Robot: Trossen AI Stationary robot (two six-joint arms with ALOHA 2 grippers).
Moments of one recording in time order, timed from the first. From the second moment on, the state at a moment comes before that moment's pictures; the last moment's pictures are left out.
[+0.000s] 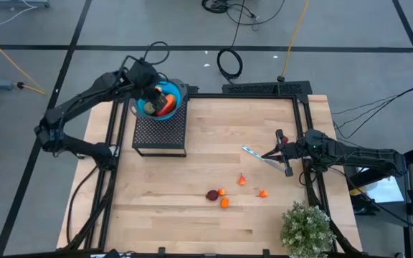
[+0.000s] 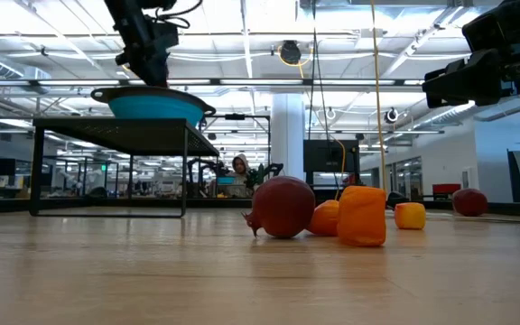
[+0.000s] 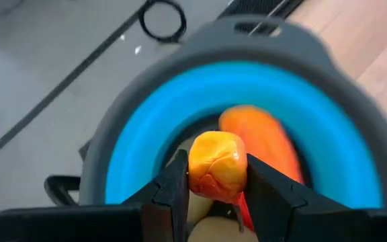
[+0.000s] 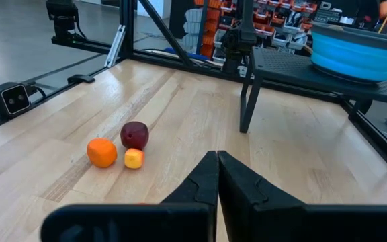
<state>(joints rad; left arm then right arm) 0.66 1.31 1.36 -0.96 -0.21 -0.01 -0.19 0.28 0.13 0.01 -0.37 -0.20</state>
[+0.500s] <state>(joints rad) 0.75 1.40 1.36 -1.03 -0.14 0.01 -0.19 0.28 0.13 0.00 -0.37 -0.20</state>
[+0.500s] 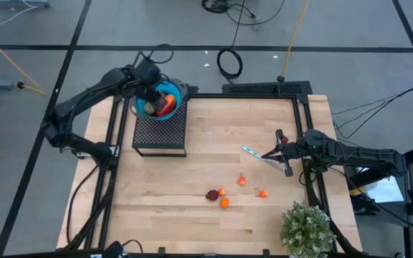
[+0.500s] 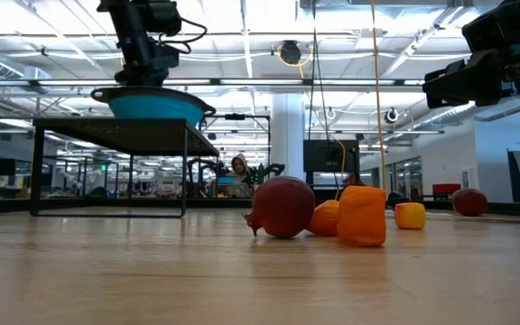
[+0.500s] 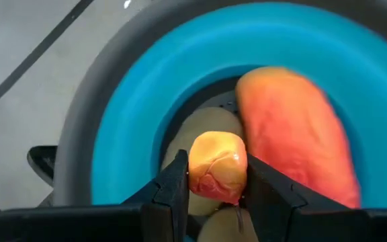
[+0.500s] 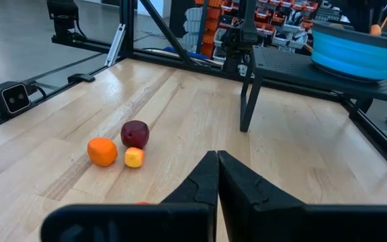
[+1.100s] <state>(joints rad) 0.82 1.39 1.36 -1.03 -0.09 -0.02 -0.19 0.28 0.13 0.01 -0.37 -0.20</state>
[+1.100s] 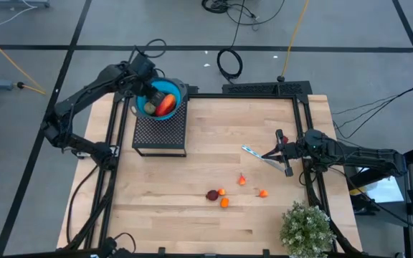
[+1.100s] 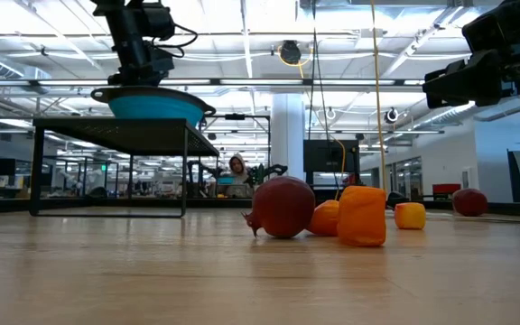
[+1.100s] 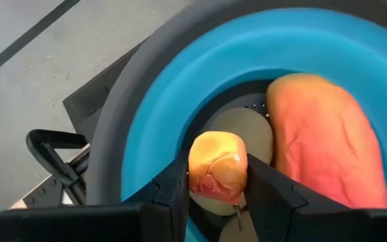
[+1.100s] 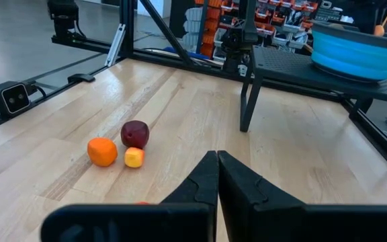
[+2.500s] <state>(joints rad) 0.20 1.21 1.36 -0.87 -0.08 -0.16 -0.19 0.28 0.13 0.01 -0.37 -0.20</state>
